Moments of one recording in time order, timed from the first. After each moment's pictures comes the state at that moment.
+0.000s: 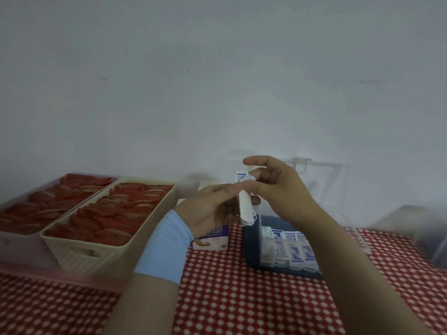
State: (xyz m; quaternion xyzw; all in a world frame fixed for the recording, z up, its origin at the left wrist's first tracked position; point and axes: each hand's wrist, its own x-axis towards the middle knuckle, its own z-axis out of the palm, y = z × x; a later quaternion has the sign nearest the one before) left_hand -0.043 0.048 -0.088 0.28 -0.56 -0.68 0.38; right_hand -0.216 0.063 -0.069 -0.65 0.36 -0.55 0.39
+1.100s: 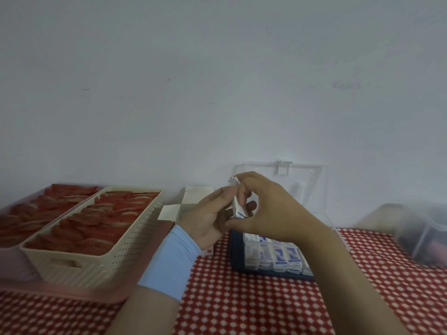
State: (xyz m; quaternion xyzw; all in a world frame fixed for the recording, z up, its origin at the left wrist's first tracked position) left_hand -0.083 0.054 -0.099 0.21 -0.43 -0.75 0.46; right_hand -0.238 0.089 -0.071 -0.80 0.44 -0.38 0.11
